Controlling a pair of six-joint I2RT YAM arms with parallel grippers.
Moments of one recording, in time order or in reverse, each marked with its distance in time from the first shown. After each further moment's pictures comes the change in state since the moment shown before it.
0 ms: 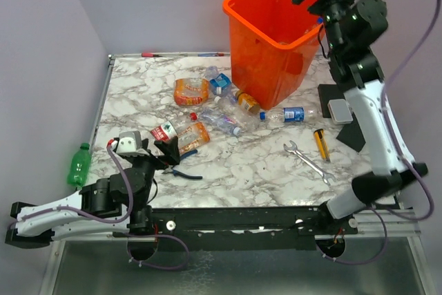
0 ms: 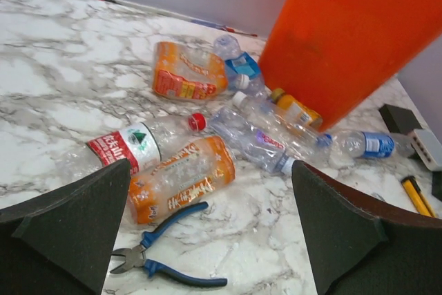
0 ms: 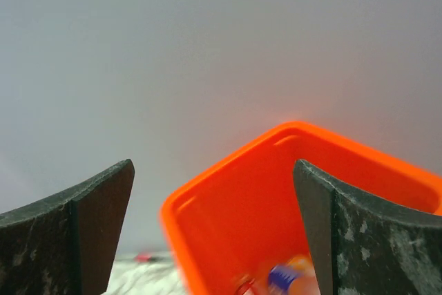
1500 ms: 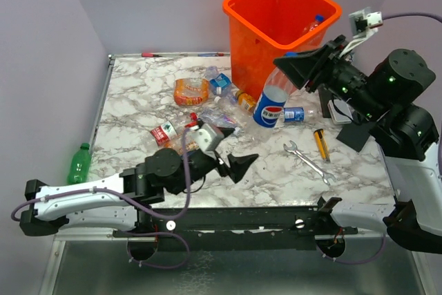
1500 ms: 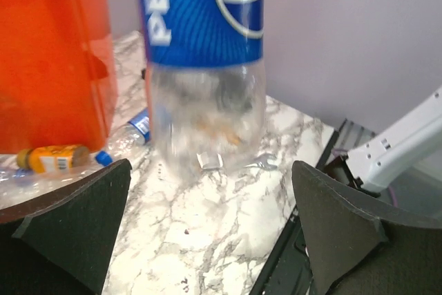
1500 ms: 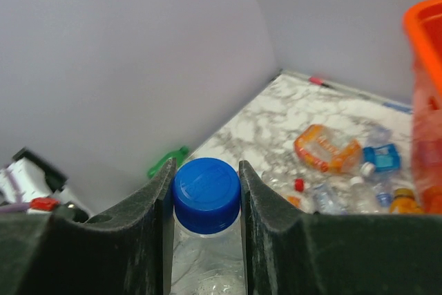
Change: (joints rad) left arm 0.000 0.594 0.319 0.455 0.830 0.318; right arm 0.379 -0.509 -0.231 -0.523 -0.357 0.105
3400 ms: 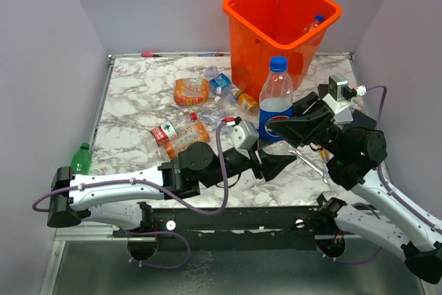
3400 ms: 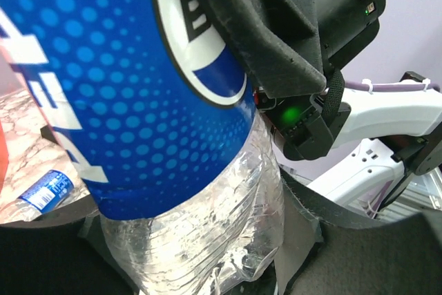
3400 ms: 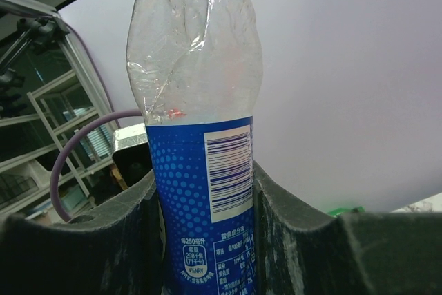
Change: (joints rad) left arm 0.002 0.259 0.097 0.326 0.233 -0.073; right arm -0.002 -0.349 -1.049 1.323 -0.375 0.586
